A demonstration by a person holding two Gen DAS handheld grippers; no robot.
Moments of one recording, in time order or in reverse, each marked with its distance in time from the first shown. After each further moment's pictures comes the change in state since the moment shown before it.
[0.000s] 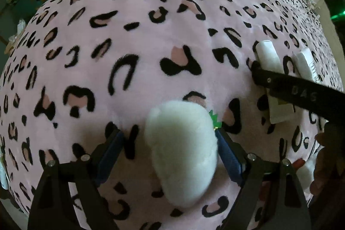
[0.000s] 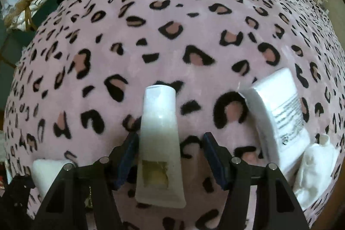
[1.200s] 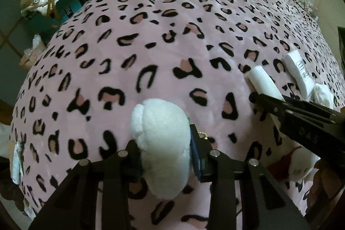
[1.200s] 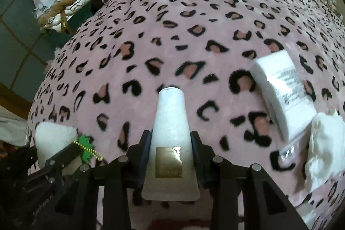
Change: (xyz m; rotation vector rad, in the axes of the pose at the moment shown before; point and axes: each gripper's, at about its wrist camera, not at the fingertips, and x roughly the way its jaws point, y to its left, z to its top) left arm -0.053 0.009 -0.030 0.030 -0.144 0.074; right arm -0.039 -0.006 -0.053 -0.056 -0.128 0.211
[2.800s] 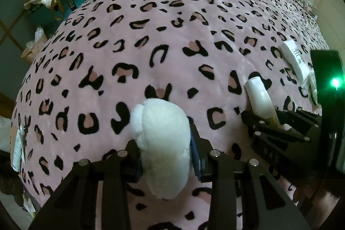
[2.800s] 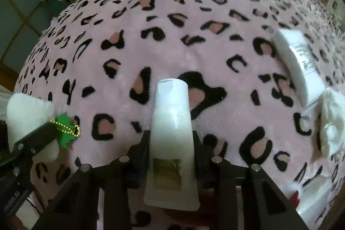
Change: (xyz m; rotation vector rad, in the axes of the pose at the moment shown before) left arm -0.018 0.015 -0.032 -0.010 0.023 -0.013; right arm 0.019 0.033 -0.040 -0.121 0.085 -0.117
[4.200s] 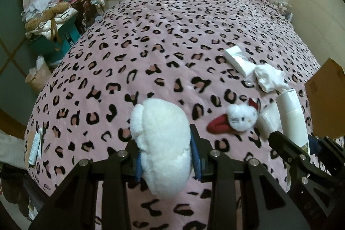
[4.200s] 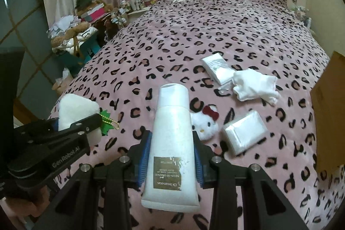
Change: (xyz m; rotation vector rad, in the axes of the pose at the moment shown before) left arm -0.128 -0.064 -0.053 0.115 -0.163 -0.031; right arm -0.192 -0.022 -0.118 0.194 -0.323 0.017
